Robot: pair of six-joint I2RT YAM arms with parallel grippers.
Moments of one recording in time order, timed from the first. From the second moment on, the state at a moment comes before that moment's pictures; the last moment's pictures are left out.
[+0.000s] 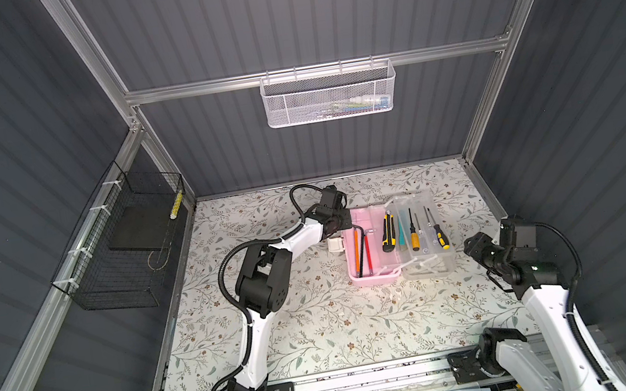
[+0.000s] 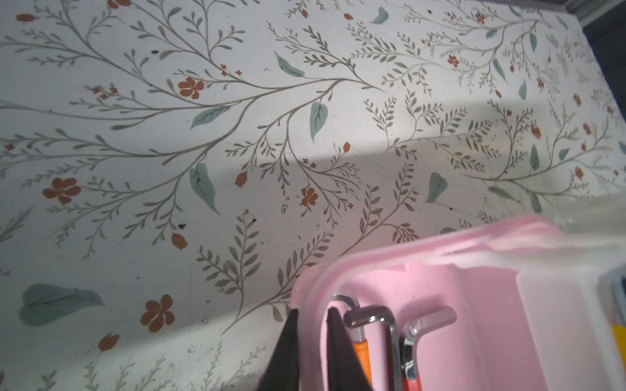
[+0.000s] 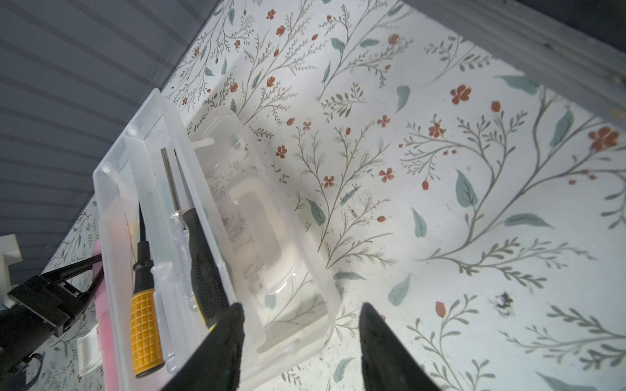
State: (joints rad) left arm -0.61 2.22 1.68 -0.26 -0.01 -0.44; right arm -0.21 0.78 0.62 -0.62 -0.12 0.63
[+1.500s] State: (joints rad) left arm -0.52 2.12 1.51 -0.19 -0.10 -0.62; right arm -0.11 1.17 0.50 -0.25 -0.47 0.67
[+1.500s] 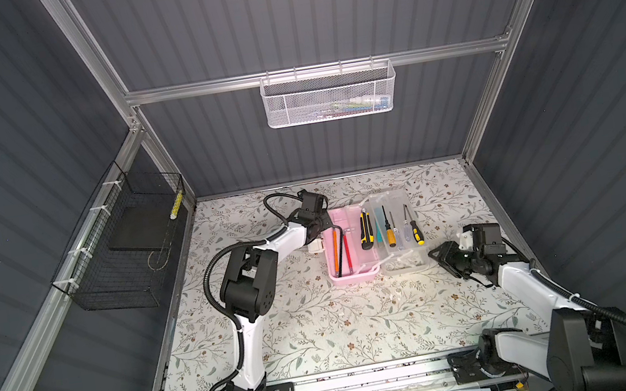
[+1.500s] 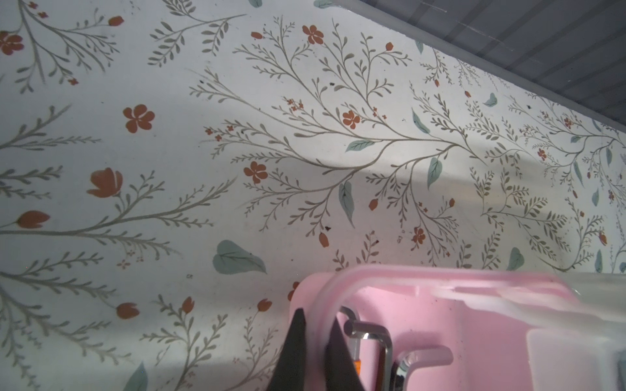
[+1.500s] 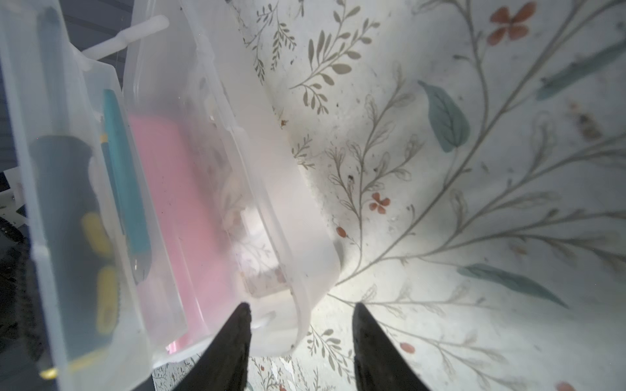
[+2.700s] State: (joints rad) left arm -0.50 2.11 1.48 -0.15 0.01 -0.67; right arm 0.05 1.20 0.56 -0.26 -0.23 0.68
